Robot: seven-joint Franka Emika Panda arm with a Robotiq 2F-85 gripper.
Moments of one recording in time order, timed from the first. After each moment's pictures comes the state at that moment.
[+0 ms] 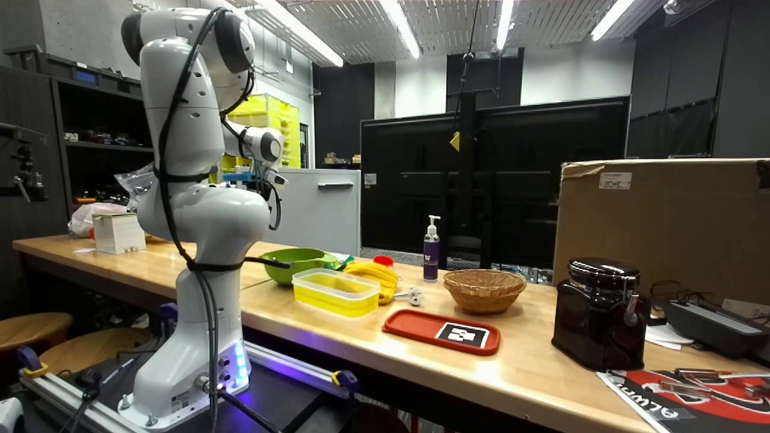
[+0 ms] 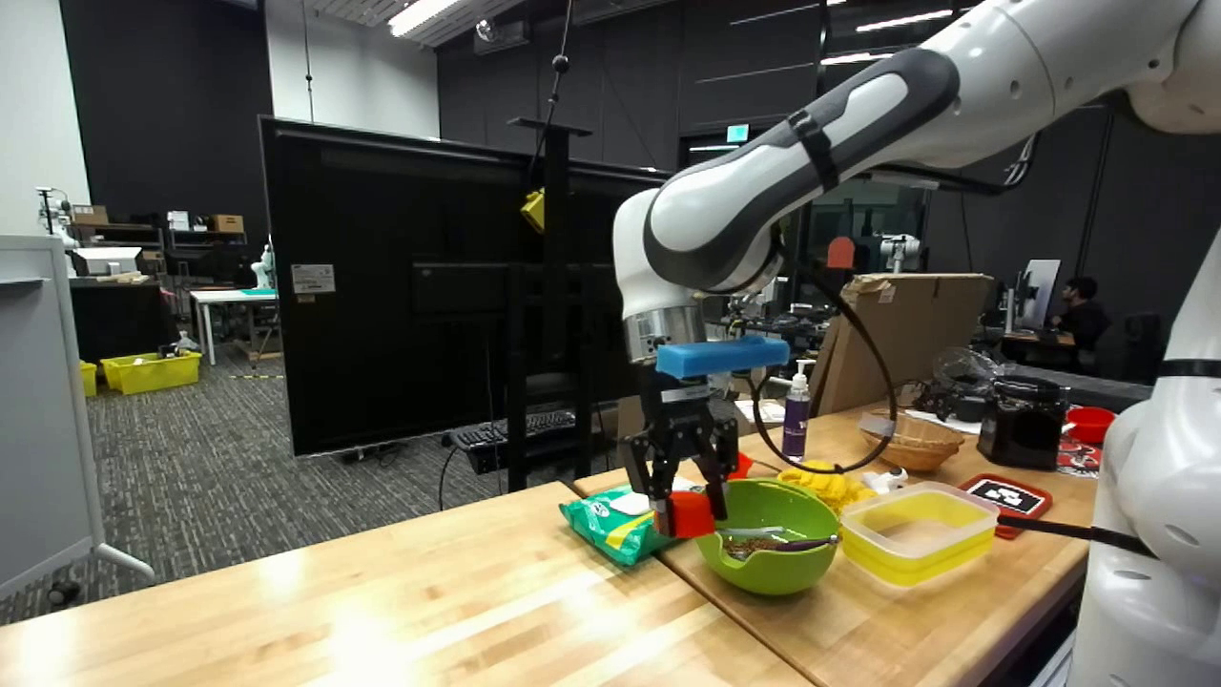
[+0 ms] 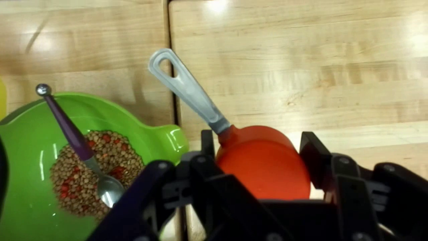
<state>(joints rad) 0.24 -0.18 0.31 -2.33 0.25 1.89 0.53</state>
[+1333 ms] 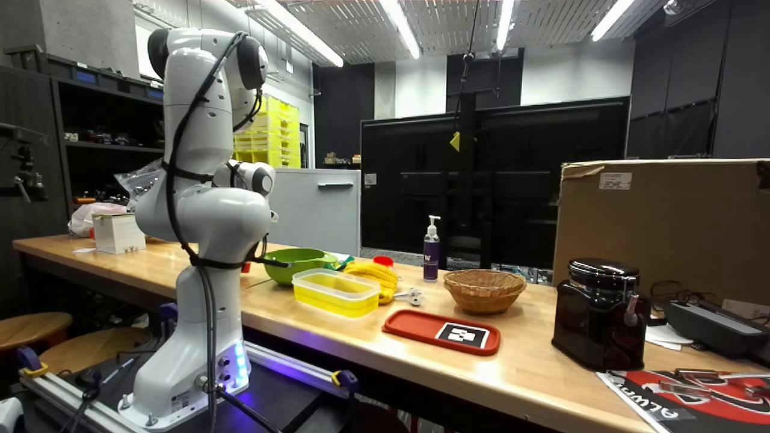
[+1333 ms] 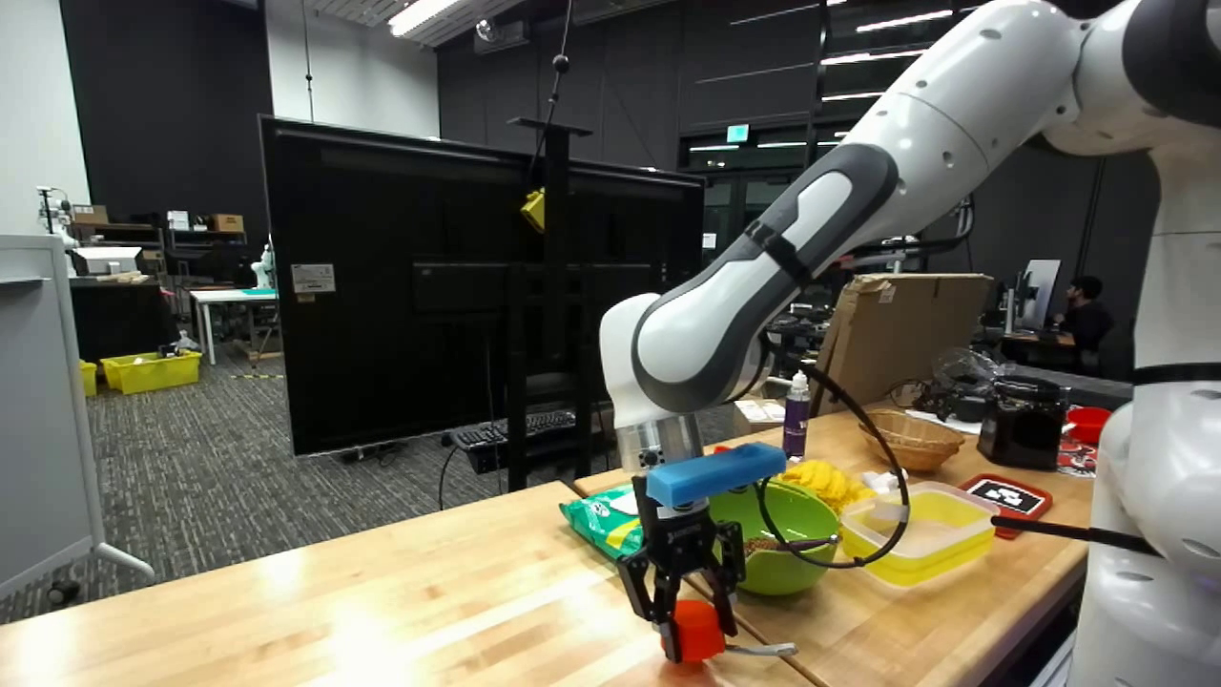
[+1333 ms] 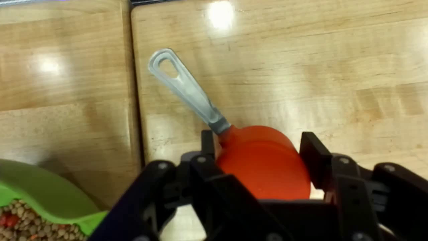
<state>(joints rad) 0.30 0.01 0.34 -2.44 0.28 2.11 0.60</state>
